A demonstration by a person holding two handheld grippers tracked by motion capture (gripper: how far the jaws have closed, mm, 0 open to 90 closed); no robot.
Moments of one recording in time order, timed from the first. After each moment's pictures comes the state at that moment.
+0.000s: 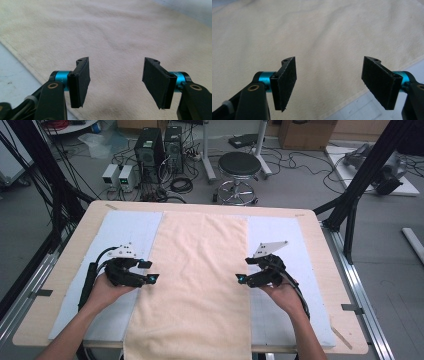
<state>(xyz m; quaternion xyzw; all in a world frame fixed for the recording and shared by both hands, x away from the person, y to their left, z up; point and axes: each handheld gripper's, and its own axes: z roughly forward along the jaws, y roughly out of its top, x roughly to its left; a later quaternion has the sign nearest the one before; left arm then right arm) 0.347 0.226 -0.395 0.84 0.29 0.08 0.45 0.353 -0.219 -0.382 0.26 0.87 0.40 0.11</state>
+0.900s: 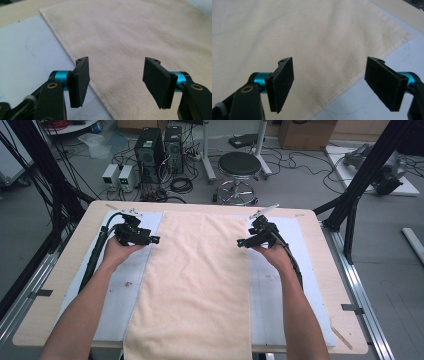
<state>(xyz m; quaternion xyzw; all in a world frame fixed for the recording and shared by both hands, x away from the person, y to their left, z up) 0.470 0.230 -0.399 0.82 0.39 0.11 0.40 0.477 -0.221 -0.386 0.34 0.87 0.35 0.11</state>
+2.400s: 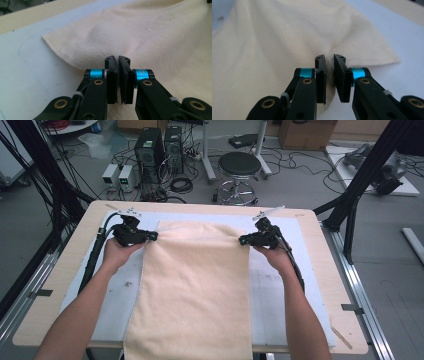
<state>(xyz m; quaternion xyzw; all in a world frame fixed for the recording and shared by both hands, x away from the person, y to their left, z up) 0.438 0.230 -0.362 0.81 0.37 0.11 0.44 0.452 -0.226 -0.363 0.32 0.86 0.40 0.07</state>
